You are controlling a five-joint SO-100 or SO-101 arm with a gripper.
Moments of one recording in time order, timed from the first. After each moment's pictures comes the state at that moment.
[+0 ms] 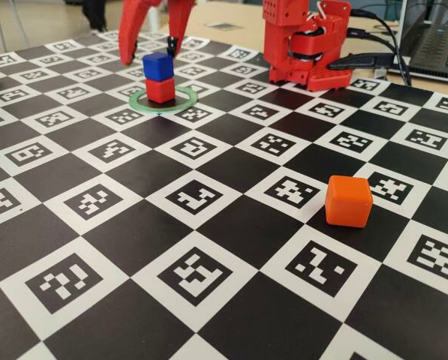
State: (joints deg) arm 34.5 103.9 112.0 75.0 -37.8
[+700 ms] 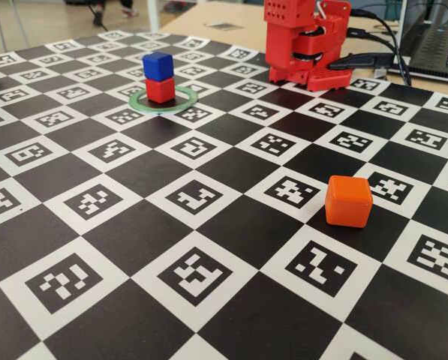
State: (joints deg) arm 6.5 110.7 91.0 99.8 -7.2
